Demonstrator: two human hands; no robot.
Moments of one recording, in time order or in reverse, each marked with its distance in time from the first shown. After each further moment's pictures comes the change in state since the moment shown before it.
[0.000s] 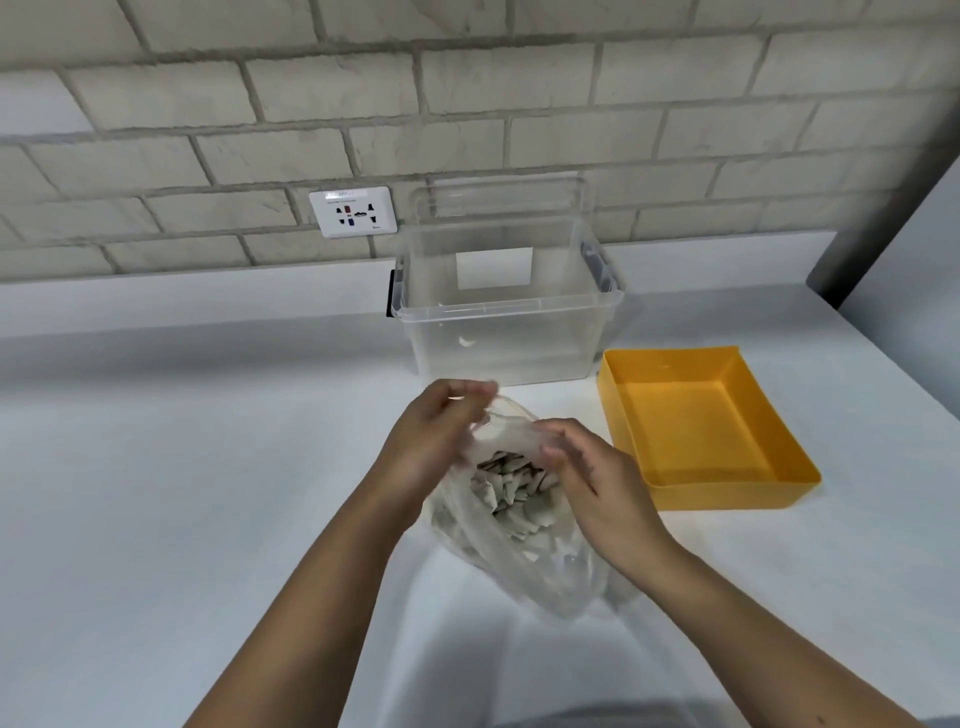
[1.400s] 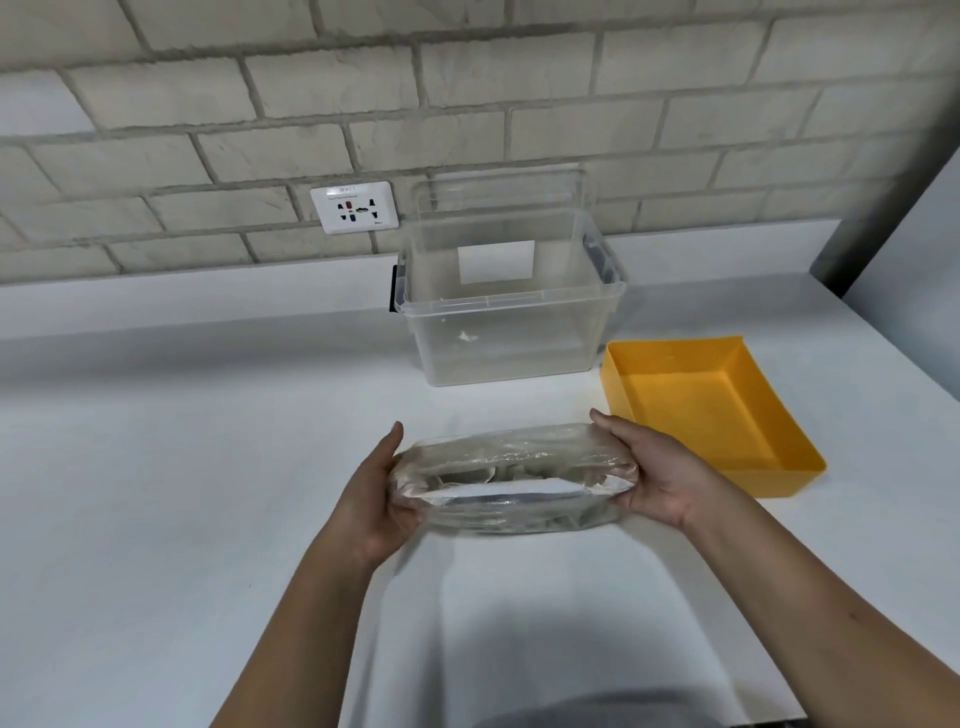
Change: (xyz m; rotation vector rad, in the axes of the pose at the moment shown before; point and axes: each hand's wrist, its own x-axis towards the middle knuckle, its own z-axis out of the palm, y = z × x) left_hand 0.010 -0.072 -0.041 -0.767 -0.072 -0.448; right_hand 0.029 0.022 -0.032 0.979 -0.083 1.002
